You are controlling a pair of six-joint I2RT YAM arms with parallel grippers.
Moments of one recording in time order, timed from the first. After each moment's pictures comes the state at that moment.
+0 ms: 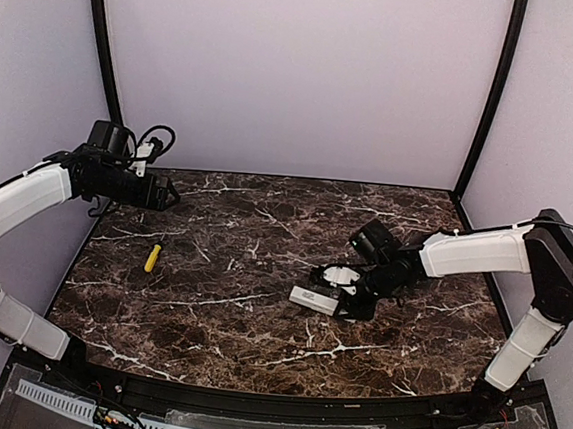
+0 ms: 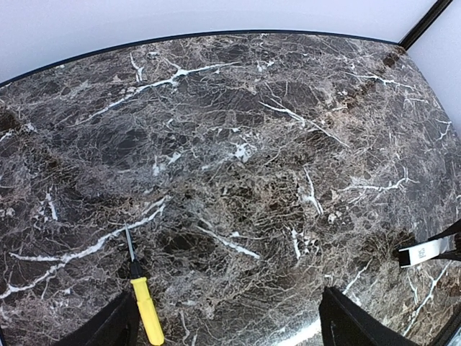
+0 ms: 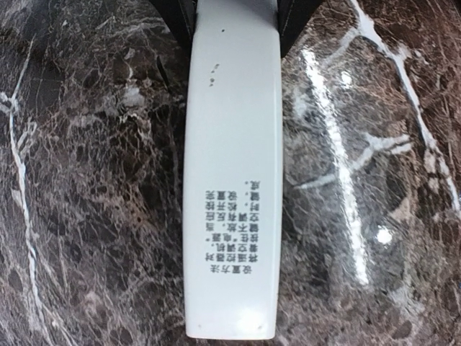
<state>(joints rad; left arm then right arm) -0.21 1.33 1.12 -0.57 0.22 -0.07 0.78 1.69 0.95 -0.44 -0.23 -0.50</state>
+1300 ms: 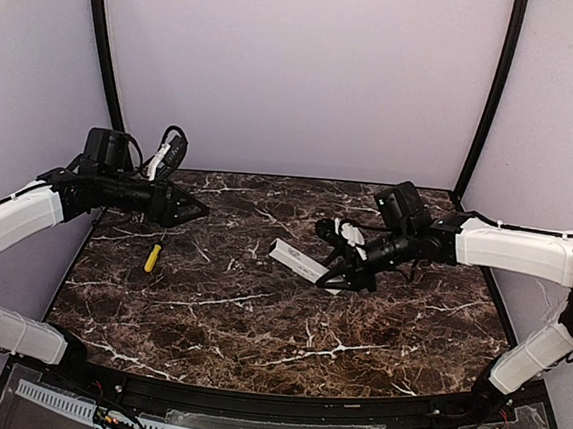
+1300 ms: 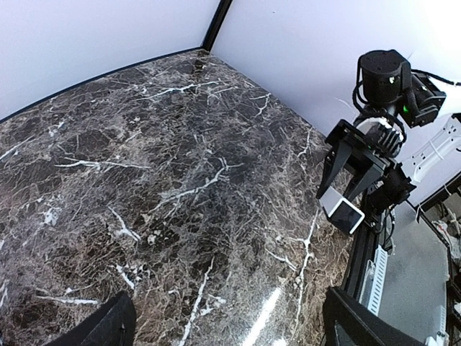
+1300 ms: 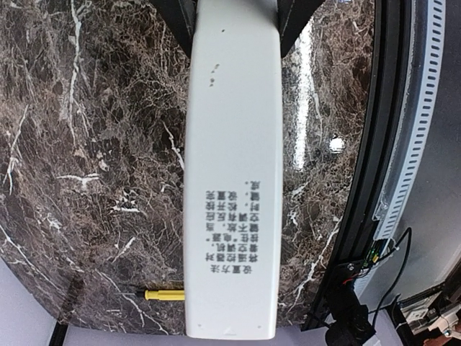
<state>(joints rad) -0.34 1.18 0.99 -0.37 0.72 -0.04 0.74 1.49 1.02 -0.35 -0.69 -0.50</state>
